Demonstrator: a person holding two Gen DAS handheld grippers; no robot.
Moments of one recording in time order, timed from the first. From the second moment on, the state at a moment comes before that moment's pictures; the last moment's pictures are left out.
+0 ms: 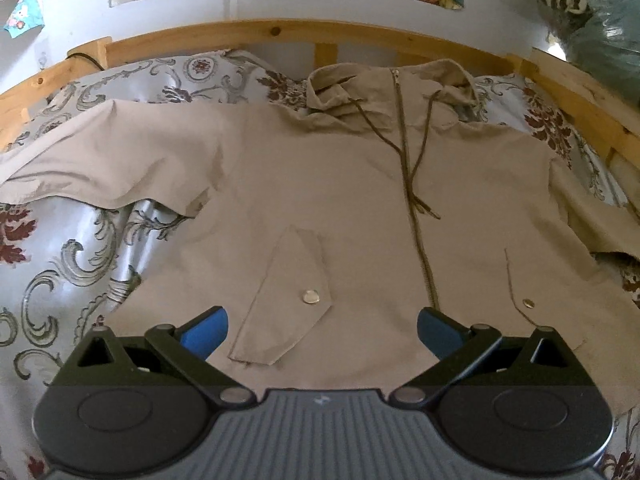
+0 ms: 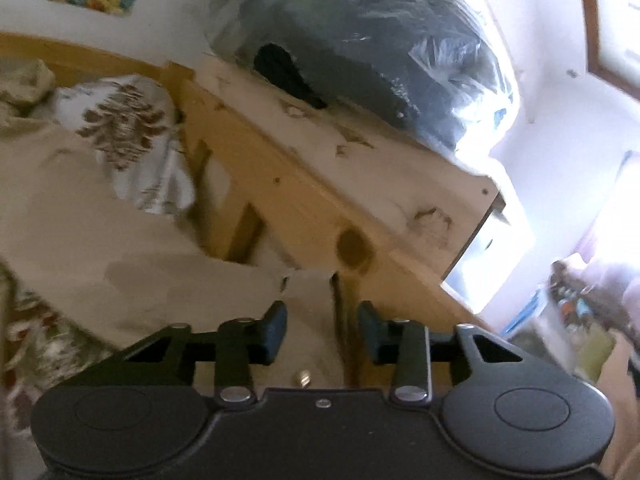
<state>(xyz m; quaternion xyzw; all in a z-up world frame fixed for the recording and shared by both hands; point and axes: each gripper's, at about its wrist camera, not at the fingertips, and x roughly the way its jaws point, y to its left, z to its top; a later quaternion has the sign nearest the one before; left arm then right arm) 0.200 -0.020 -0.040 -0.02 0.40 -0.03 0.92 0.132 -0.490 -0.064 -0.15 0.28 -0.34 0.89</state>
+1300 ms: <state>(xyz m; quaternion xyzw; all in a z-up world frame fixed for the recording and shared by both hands) 0.258 0.013 -0.078 -0.05 0.39 0.04 0.92 0.232 -0.241 0.024 -0.02 0.18 -0.04 0.98</state>
